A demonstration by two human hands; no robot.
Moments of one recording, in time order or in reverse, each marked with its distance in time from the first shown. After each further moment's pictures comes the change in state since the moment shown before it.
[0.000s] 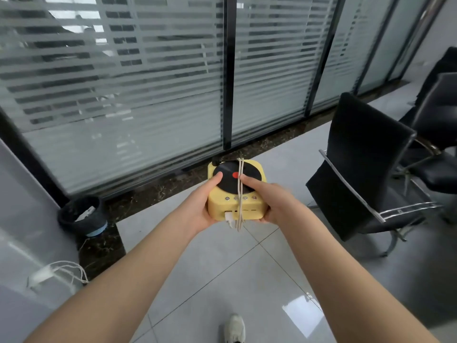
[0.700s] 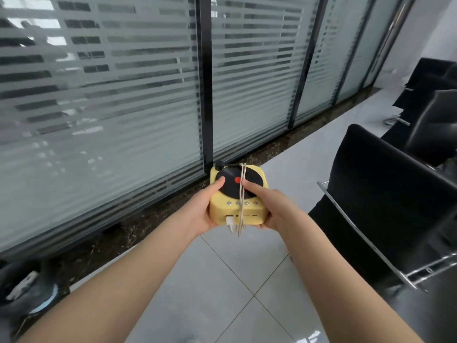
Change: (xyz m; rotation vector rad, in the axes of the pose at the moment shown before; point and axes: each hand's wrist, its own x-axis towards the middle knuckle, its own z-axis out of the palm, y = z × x) left_hand 0.285 0.154 0.048 0.105 -0.104 -0.060; right_hand 0.256 -0.177 -0.025 0.074 0.104 -0.007
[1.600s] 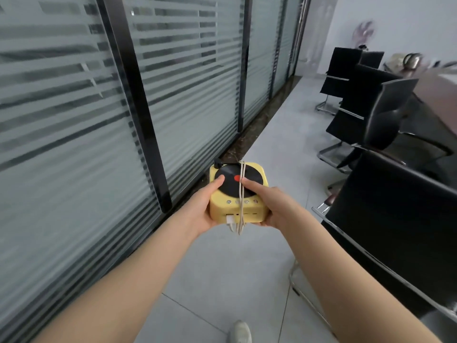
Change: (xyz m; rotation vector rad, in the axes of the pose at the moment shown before) left_hand 0.341 0.213 0.000 0.131 -0.252 -0.151; right_hand 0.288 -0.198 0.028 0.195 0.293 -0.046
